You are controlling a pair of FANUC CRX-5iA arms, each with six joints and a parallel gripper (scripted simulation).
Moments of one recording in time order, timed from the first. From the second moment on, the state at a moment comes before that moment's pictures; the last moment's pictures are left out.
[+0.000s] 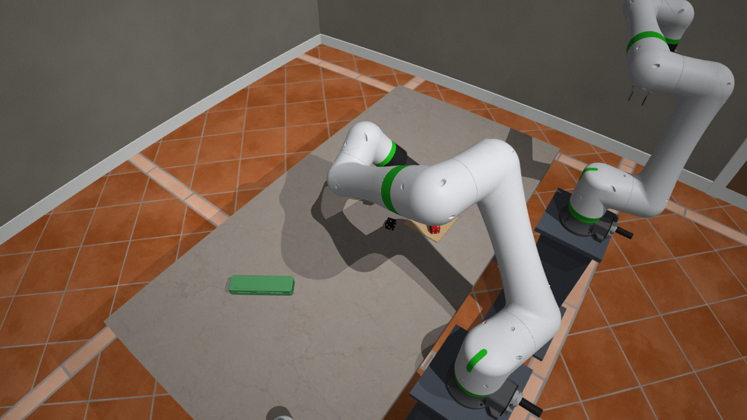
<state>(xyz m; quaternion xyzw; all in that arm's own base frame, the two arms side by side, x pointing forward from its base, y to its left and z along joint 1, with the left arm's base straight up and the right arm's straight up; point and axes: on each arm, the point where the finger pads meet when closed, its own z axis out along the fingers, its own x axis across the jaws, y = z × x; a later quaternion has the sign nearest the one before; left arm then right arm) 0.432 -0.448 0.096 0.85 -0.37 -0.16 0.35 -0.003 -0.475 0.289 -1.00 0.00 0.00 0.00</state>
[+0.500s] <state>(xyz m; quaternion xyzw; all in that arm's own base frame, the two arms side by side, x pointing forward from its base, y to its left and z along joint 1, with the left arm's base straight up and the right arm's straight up) 0.432 -0.448 0.092 0.85 -0.37 -0.16 0.35 -0.003 -0.475 0.289 -1.00 0.00 0.00 0.00</state>
